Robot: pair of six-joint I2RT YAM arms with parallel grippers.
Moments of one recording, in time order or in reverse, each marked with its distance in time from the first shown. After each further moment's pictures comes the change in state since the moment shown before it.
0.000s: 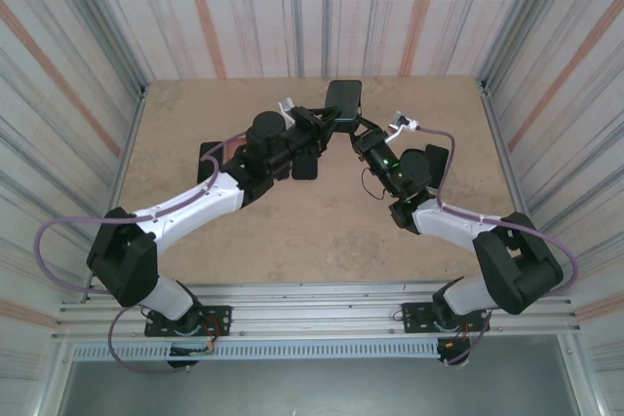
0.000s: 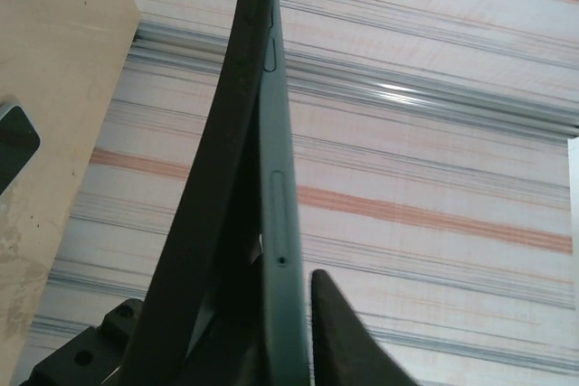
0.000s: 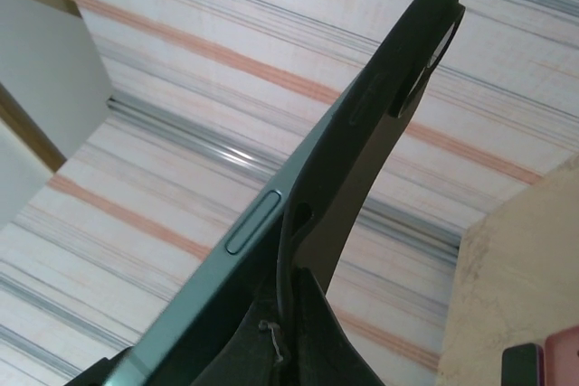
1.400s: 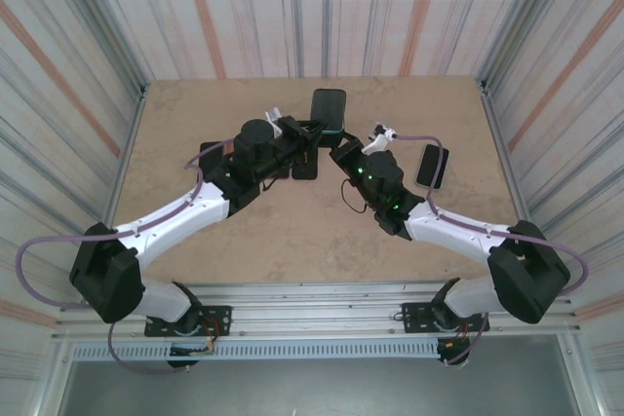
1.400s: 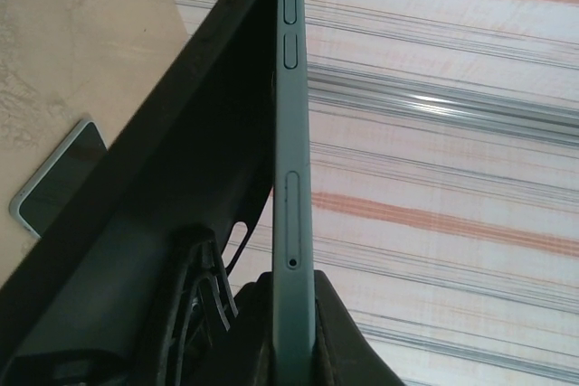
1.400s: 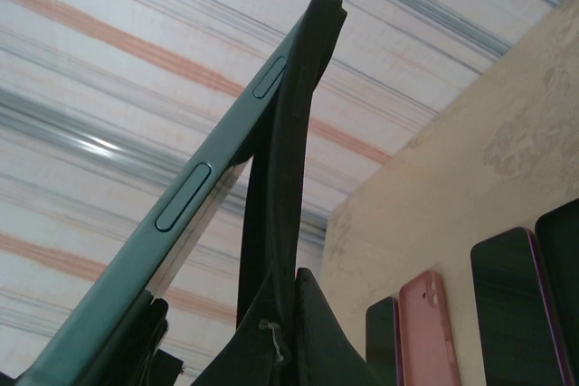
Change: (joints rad) left arm 0.014 -0.119 -0.103 -0.101 0.006 0.052; right arm 0.210 -0.054 0.107 -0.469 0.352 -0.146
